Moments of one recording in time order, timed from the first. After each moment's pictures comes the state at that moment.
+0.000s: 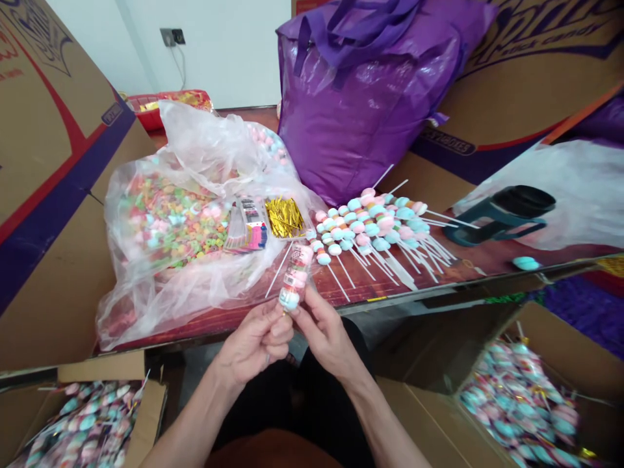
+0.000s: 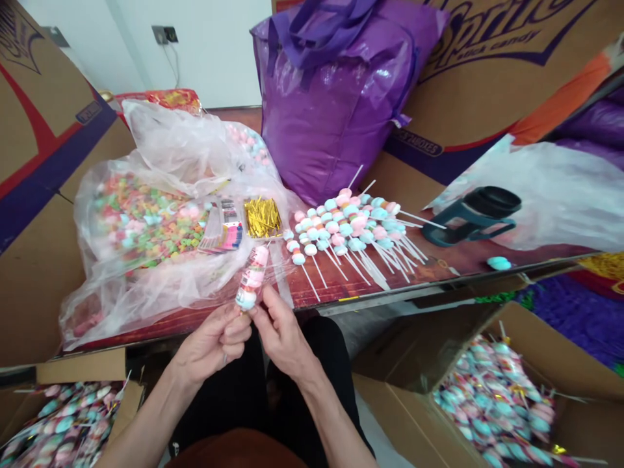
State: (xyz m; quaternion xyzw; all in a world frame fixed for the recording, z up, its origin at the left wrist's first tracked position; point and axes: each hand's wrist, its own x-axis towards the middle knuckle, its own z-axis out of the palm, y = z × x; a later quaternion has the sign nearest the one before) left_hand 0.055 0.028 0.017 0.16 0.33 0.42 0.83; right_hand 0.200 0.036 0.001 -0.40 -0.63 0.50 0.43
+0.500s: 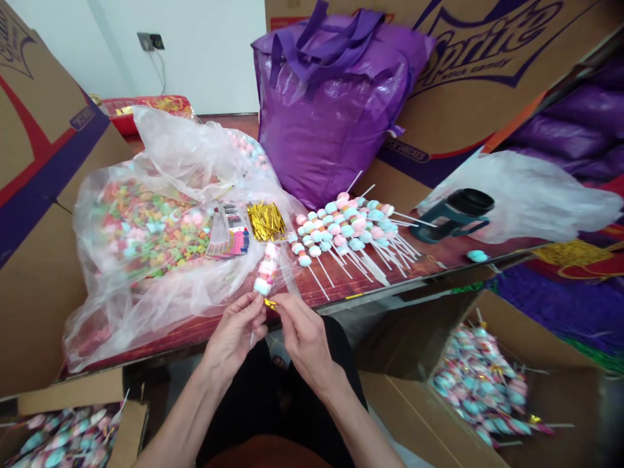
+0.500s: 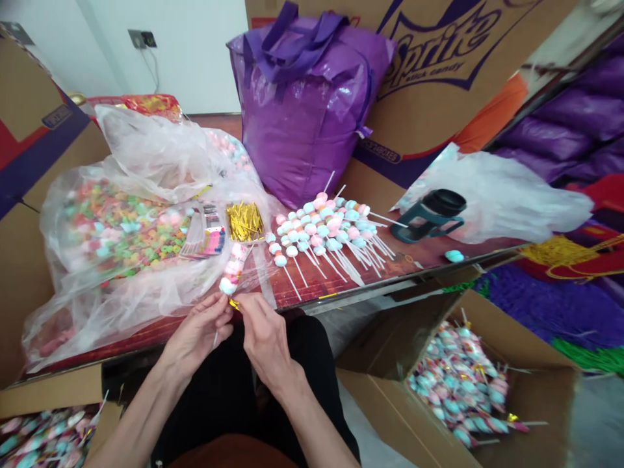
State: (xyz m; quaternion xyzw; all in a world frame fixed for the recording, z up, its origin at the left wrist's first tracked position) left_hand 0.059 0.039 0.004 0.11 0.41 0.49 0.76; right_hand 0.203 0.029 0.001 -0.45 -0.71 0.28 0.47
